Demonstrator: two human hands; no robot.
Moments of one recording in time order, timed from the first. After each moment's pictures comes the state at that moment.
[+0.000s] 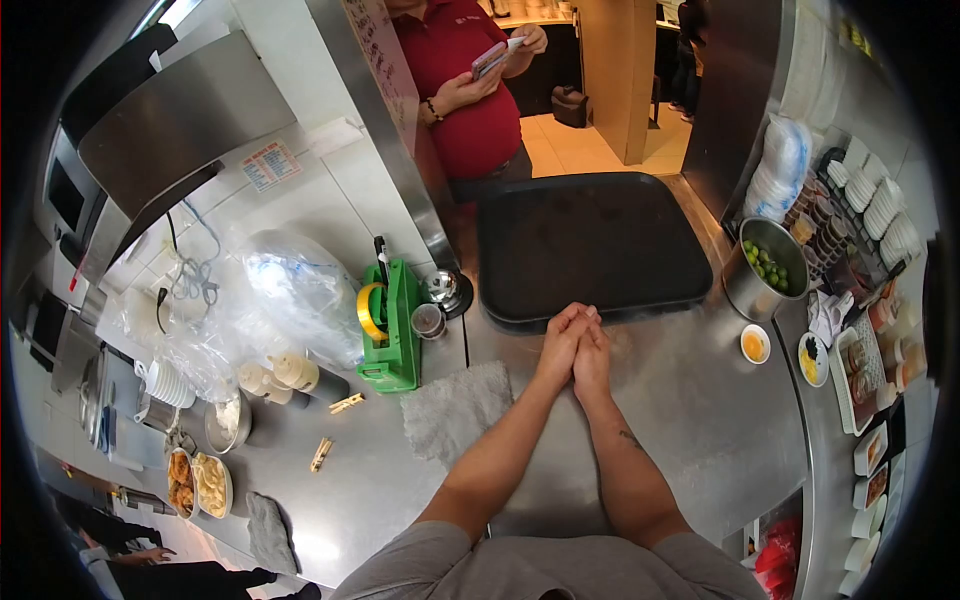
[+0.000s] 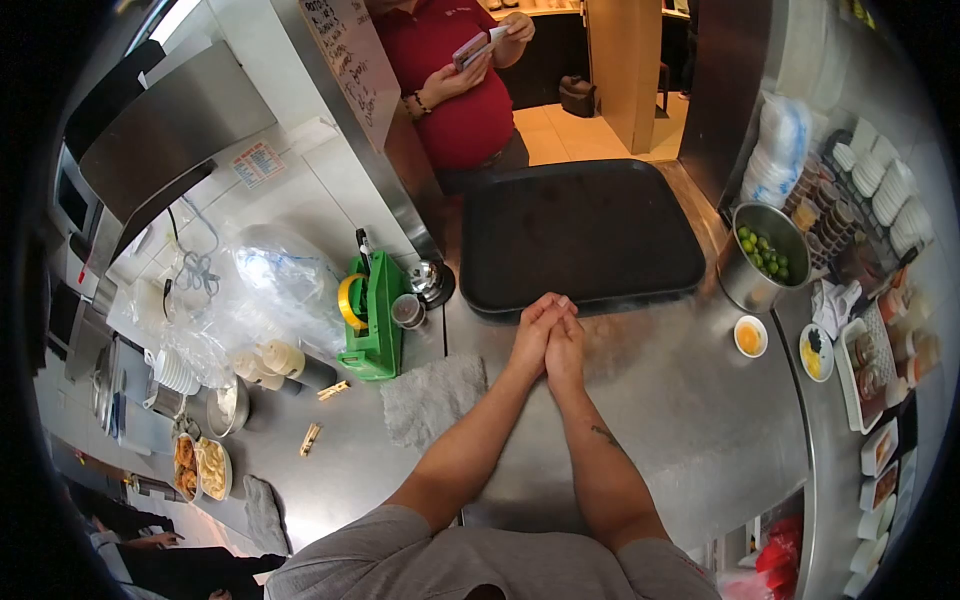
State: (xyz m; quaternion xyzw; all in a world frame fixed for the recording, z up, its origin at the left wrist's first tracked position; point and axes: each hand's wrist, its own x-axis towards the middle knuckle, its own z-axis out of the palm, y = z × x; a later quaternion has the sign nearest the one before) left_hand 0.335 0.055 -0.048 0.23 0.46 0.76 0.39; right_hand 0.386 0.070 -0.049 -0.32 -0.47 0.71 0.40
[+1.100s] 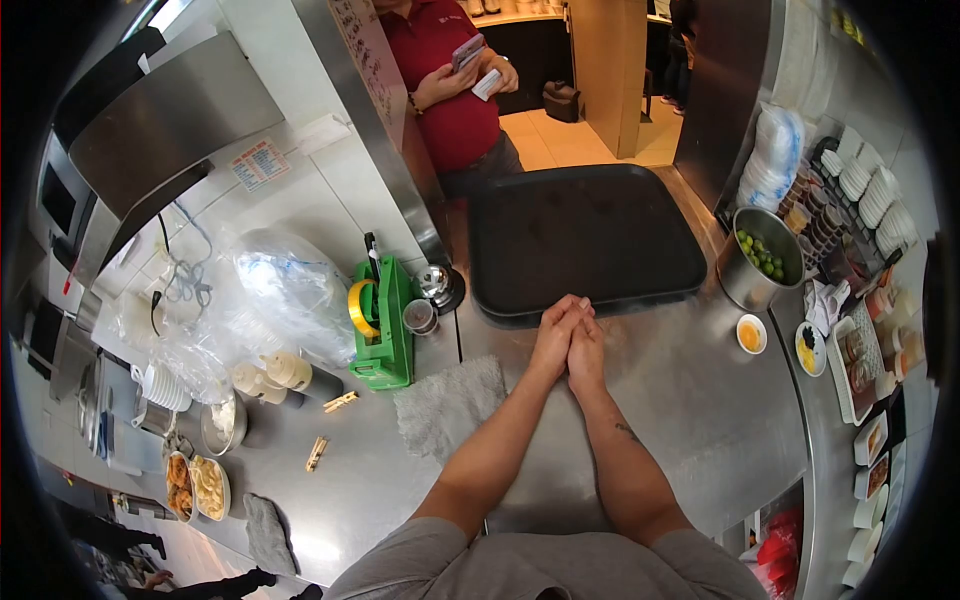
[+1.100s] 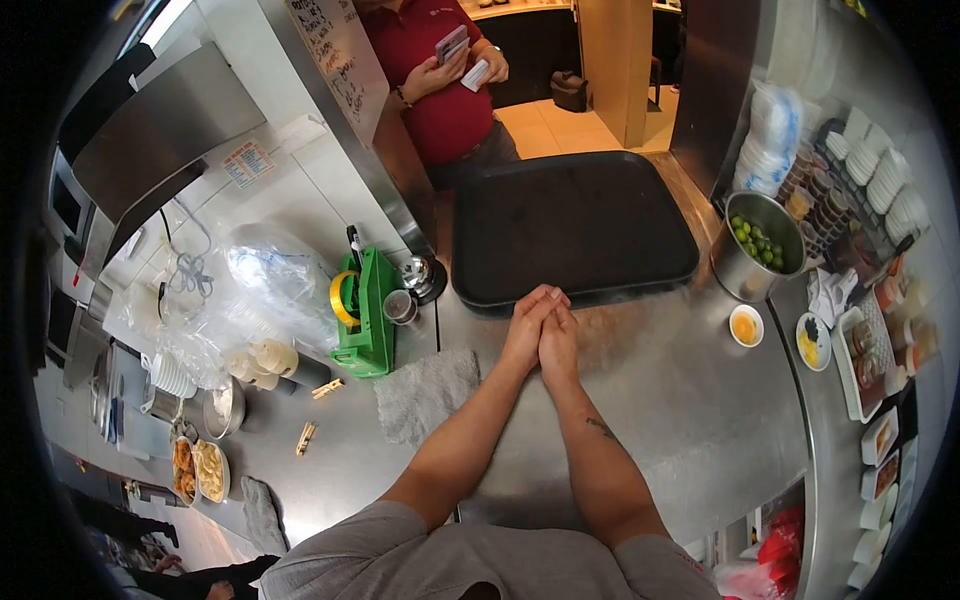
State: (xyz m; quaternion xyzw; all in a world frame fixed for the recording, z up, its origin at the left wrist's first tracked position) left_hand 0.334 0.055 -0.045 0.24 0.47 0.75 0.39; right_hand 0.387 0.073 -0.055 -0.32 -0.48 0.71 0.39
